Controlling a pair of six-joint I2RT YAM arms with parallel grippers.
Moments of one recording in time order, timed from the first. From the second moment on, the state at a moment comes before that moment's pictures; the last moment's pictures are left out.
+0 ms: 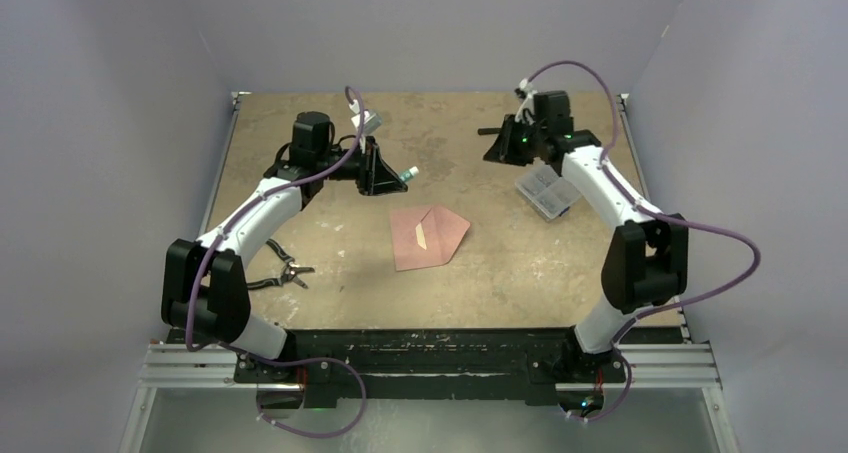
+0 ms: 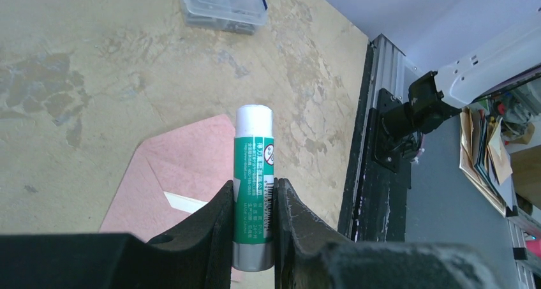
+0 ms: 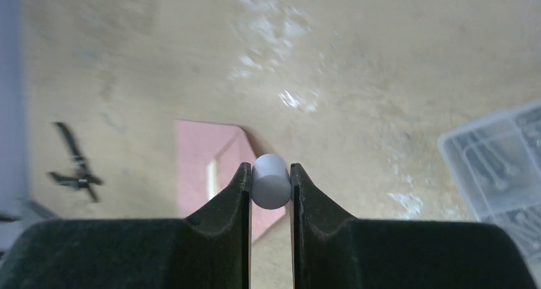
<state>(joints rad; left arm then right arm) -0.27 1.50 1.10 -0.10 1.03 -0.10 0.18 1.65 1.39 -0.42 -0.39 0.37</state>
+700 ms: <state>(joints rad) -0.27 1.51 1.11 -0.07 1.01 -0.14 0.35 1.80 1.21 -0.49 0.20 0.37</state>
